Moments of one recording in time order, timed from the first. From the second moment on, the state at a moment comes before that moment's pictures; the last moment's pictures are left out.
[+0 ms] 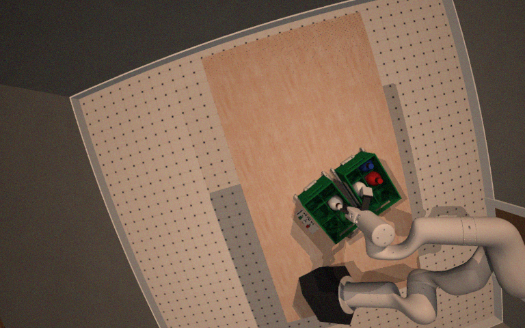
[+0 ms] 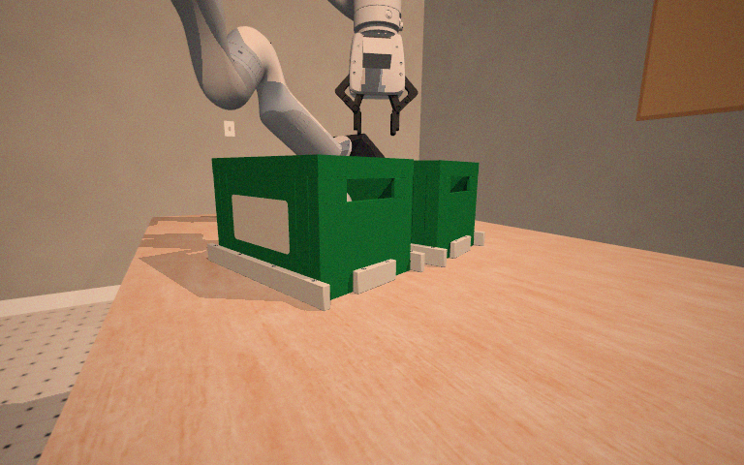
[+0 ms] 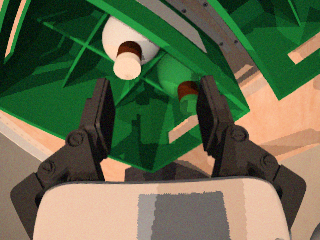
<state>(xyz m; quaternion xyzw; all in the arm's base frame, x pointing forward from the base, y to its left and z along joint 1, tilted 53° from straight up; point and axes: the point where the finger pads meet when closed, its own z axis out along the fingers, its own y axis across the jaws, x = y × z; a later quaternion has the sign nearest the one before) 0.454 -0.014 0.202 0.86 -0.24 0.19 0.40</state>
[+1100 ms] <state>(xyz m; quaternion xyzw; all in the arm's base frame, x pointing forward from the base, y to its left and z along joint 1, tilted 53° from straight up) 0.469 -0.080 0.290 0.87 -0.24 0.19 0.40</state>
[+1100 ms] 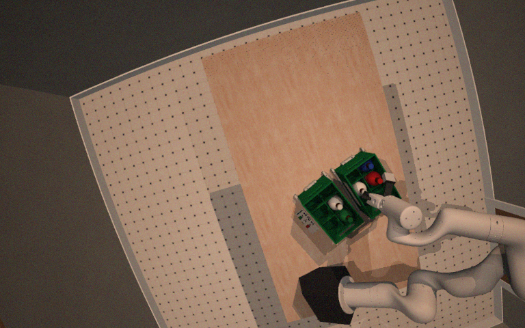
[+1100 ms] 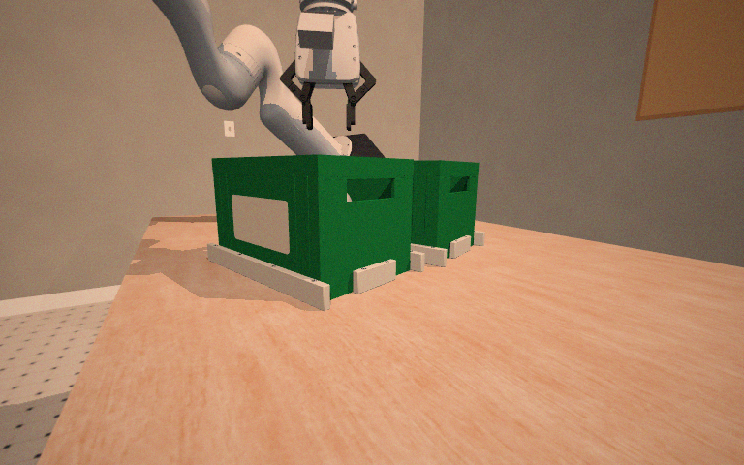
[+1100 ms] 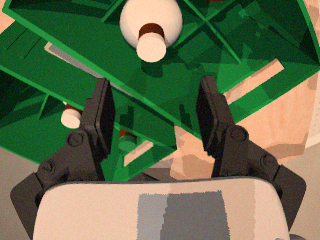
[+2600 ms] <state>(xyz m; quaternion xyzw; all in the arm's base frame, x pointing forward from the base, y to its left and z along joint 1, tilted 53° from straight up) 0.475 -0.117 0.262 0.87 -0.24 0.19 0.40</state>
